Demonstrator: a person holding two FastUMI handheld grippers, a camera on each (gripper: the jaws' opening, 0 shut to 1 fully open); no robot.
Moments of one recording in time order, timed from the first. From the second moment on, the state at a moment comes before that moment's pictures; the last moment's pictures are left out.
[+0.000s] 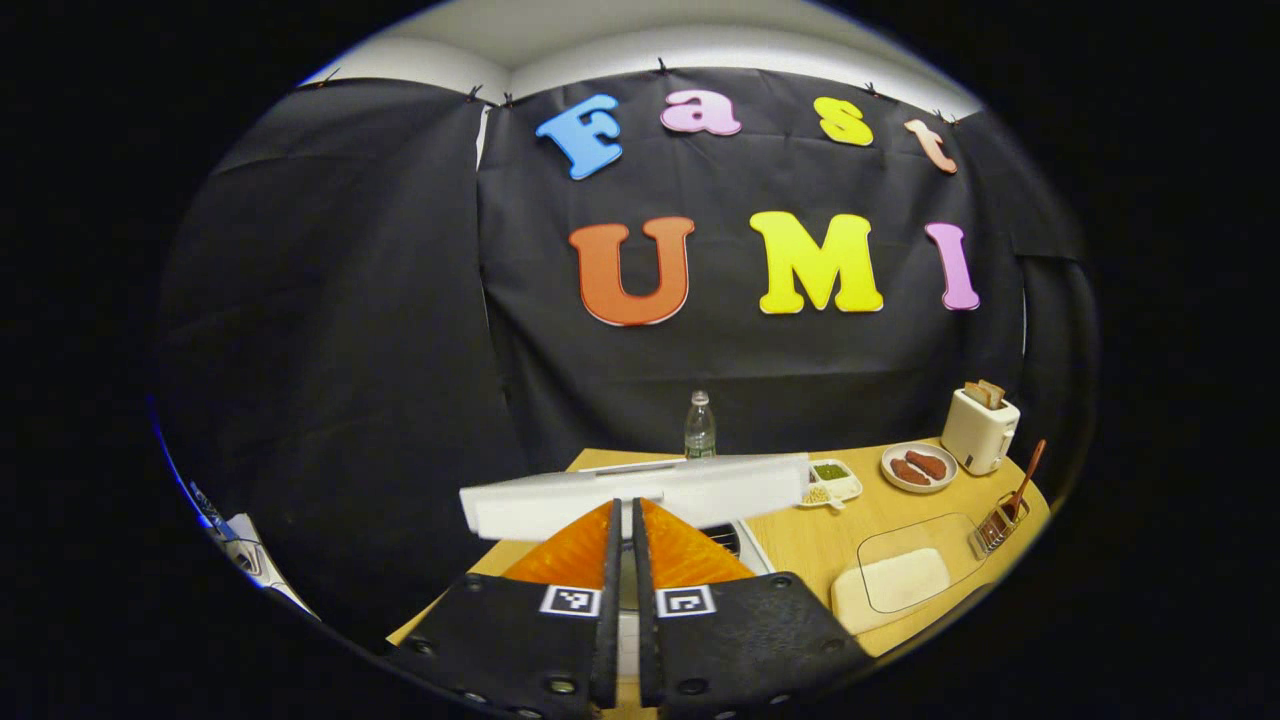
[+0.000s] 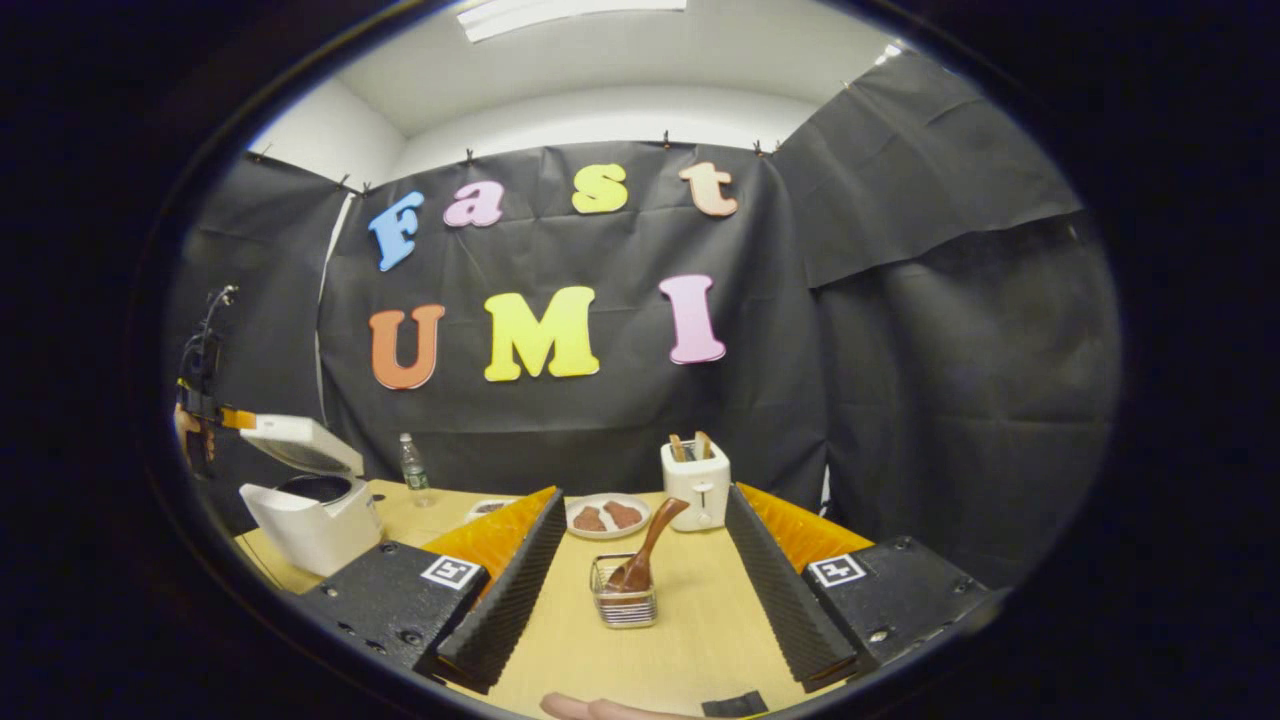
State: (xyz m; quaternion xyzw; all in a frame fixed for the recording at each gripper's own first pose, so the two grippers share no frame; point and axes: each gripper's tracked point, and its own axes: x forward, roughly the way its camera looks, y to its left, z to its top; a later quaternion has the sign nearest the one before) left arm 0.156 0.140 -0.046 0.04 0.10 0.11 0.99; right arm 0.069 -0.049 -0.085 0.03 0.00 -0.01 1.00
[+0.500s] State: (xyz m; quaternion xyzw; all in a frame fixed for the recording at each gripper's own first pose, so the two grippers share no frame) left arm 0.026 0.088 -0.012 0.05 0.02 0.10 0.99; right arm 0.138 -0.044 -0.107 0.02 -0.01 -0.02 1.00
